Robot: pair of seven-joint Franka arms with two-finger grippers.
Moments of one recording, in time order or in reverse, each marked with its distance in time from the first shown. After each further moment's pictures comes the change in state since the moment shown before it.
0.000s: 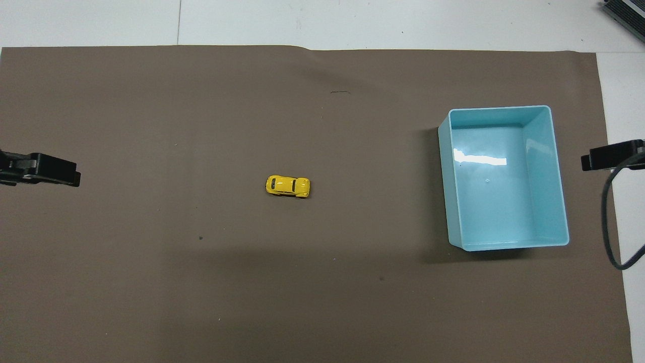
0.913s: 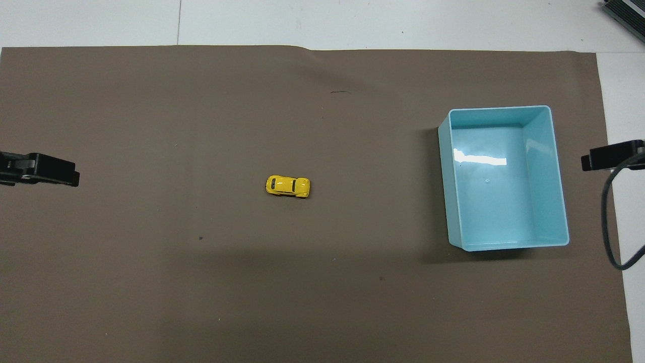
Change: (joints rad) left arm 0.000 -0.001 0.001 -0.002 -0.001 0.000 -0.078; right arm 0.000 0.000 0.000 0.000 0.000 0.000 0.000
